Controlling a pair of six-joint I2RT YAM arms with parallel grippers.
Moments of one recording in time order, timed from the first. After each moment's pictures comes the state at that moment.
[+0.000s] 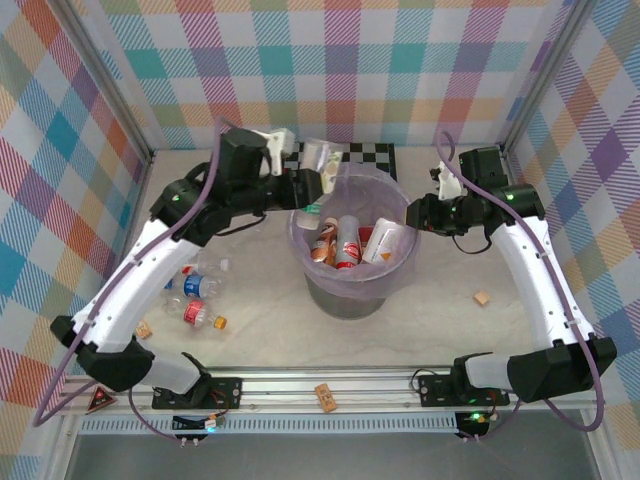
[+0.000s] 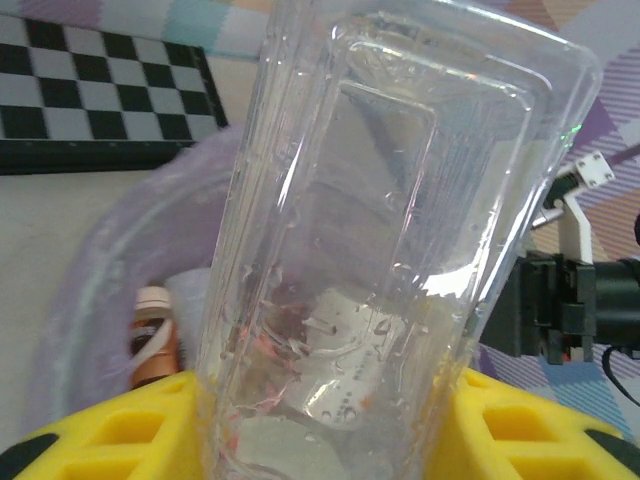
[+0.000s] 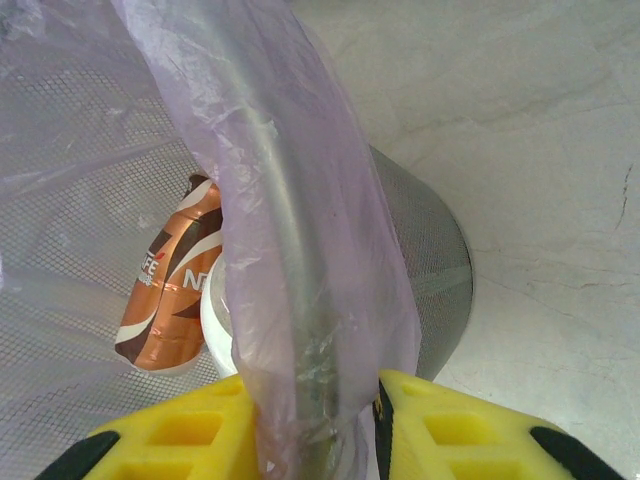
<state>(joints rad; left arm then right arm) -0.71 1.43 1.82 -0.91 0.12 -0.61 0.19 1.30 1.48 -1.17 -0.46 0.29</state>
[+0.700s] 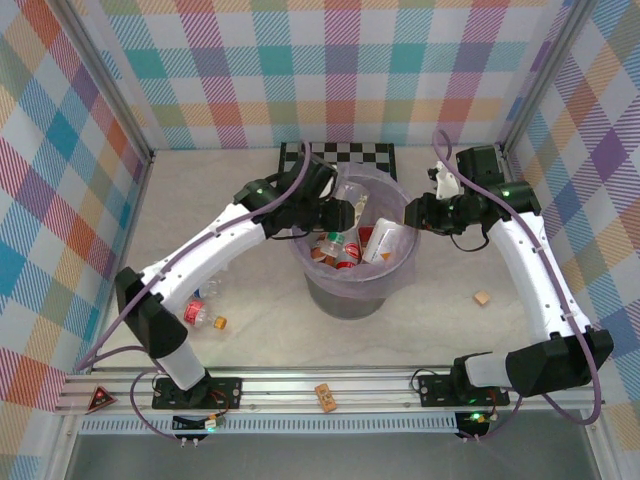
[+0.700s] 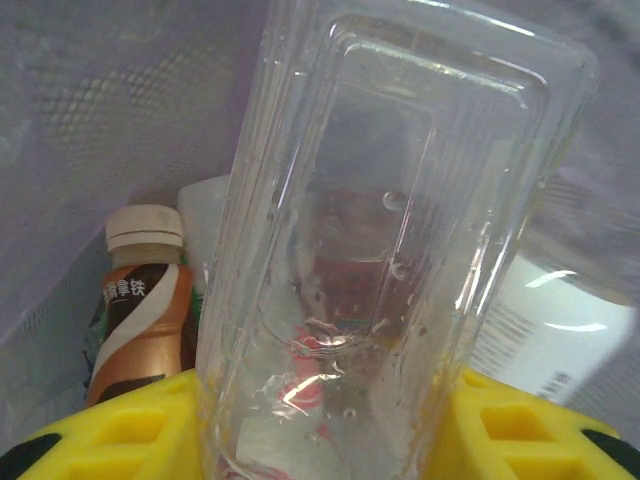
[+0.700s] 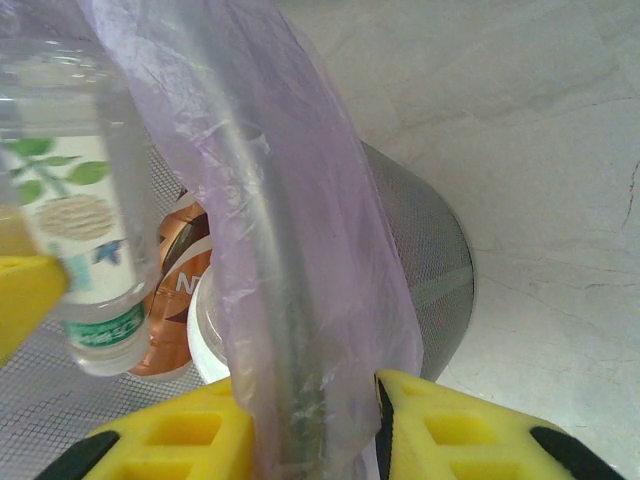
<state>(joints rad) -0.79 1.68 1.73 -0.91 0.05 -0.62 0.19 1.33 1.48 -1.16 -0.46 0.29</state>
